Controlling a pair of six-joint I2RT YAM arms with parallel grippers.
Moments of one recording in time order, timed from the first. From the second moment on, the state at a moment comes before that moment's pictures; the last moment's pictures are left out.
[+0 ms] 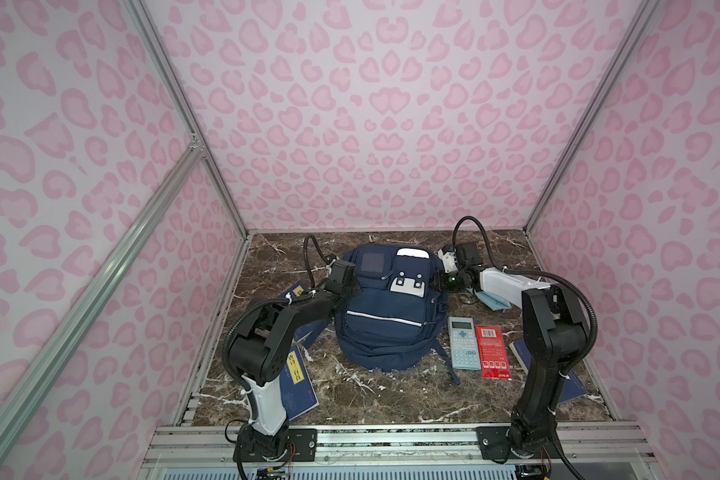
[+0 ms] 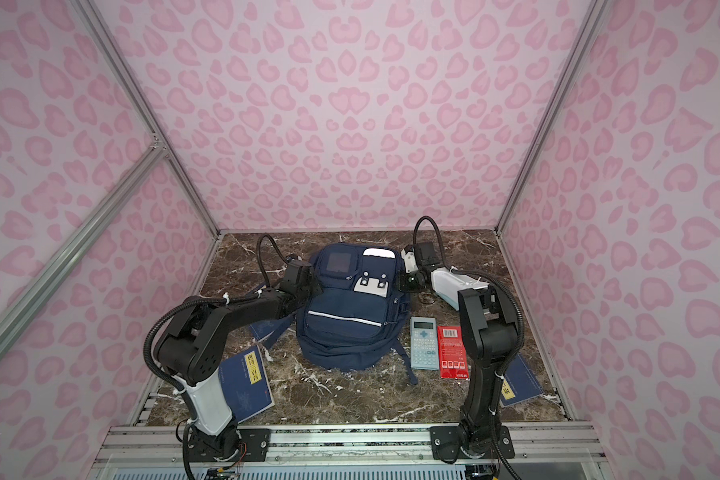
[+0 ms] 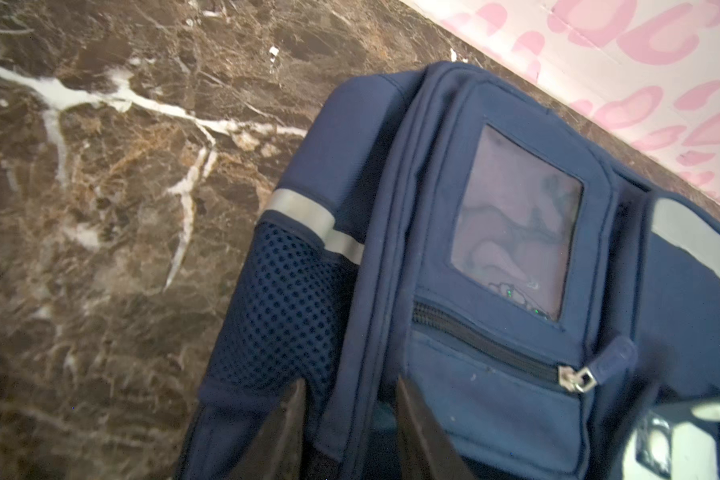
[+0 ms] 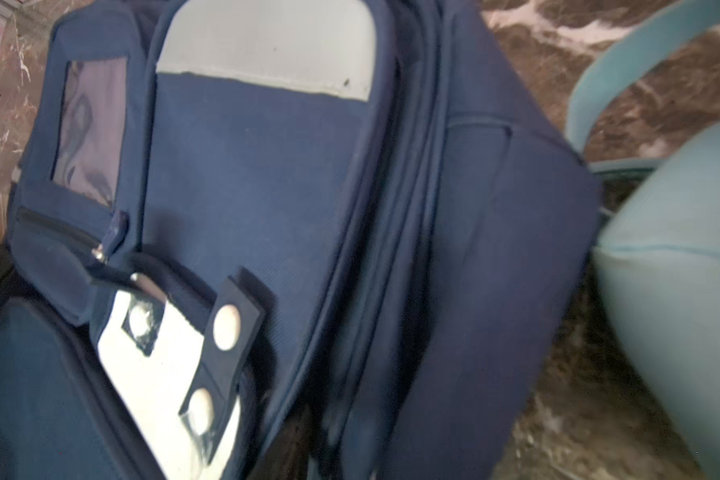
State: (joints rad) left arm -0.43 1.89 1.07 0.07 -0.16 -0.69; right arm 0.24 1.92 1.26 -0.33 -0.33 0.23
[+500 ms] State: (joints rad) left arm -0.39 1.95 1.27 0.02 -0.08 -0.66; right arm 0.27 1.73 1.08 -0.41 -0.34 0.27
